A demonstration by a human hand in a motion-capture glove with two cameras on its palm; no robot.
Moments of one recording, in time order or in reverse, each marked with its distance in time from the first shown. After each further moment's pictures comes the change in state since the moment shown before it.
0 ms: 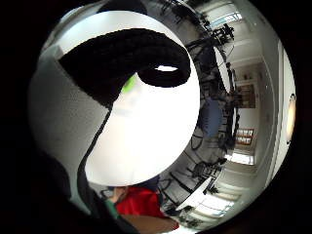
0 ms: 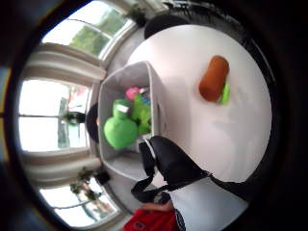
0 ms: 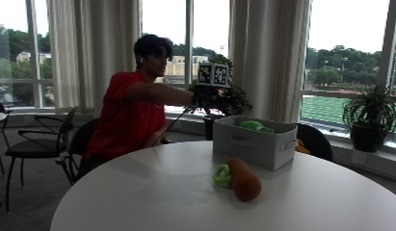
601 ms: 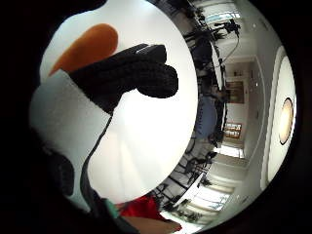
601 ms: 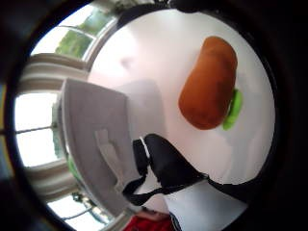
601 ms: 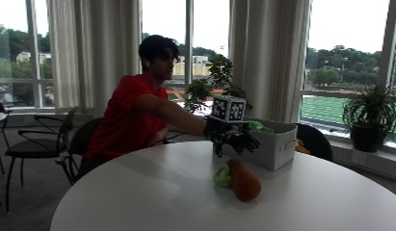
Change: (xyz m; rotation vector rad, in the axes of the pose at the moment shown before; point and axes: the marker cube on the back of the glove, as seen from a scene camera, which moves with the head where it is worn) arm 0.017 -0.090 0.116 -0.077 0.047 0.043
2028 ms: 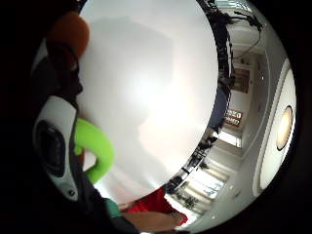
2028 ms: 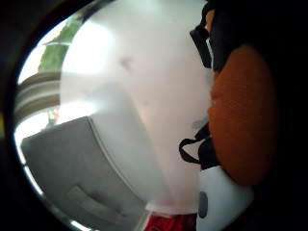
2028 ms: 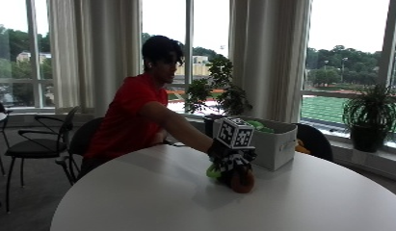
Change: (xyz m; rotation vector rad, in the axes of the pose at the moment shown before) arm -0.008 -0.033 0.077 -0.126 0.028 0.094
